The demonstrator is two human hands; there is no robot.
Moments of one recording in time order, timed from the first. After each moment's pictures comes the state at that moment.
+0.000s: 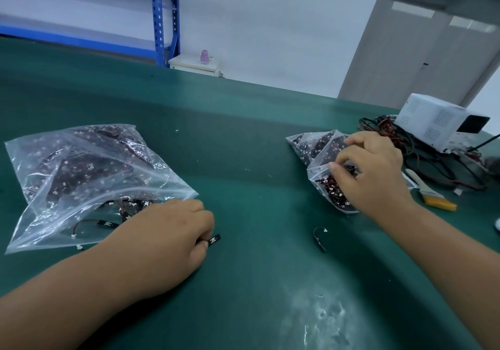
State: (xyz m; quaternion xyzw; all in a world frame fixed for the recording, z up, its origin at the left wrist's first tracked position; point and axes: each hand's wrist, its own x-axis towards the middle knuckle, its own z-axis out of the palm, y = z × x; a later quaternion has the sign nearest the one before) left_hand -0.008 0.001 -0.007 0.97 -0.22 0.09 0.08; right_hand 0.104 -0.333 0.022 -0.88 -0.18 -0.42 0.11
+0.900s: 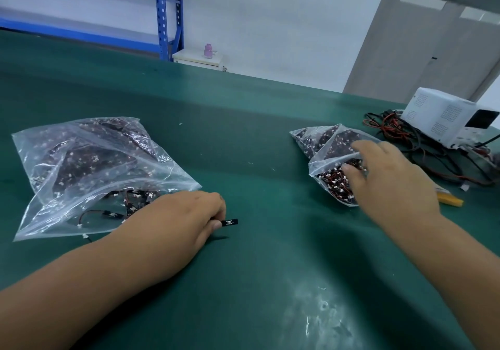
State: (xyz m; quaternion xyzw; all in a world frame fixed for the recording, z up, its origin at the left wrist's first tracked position) left_hand -0.004 -0.002 -0.009 0.96 -0.21 0.10 0.17; right_hand 0.061 -0.320 0.034 -0.95 -0.04 -0.30 0.04
